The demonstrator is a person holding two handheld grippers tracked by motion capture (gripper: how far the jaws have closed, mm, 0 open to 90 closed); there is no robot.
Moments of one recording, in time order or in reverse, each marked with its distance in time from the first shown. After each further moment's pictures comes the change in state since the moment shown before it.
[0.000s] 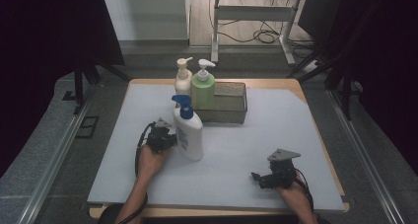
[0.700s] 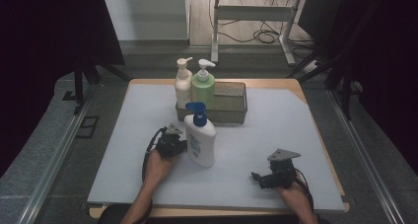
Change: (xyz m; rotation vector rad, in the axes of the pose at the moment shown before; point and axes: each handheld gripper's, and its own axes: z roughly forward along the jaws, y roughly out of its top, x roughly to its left) left arm -0.037 0.001 0.006 0.028 -0.050 0.078; right arm 0.000 0.000 0.000 0.001 0.000 0.001
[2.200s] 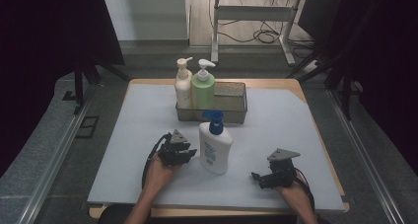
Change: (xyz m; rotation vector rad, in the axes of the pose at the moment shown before) left arm -0.032 -0.006 -0.018 -0.006 0.035 0.079; right arm 0.000 0.001 0.000 0.010 -0.006 -0.004
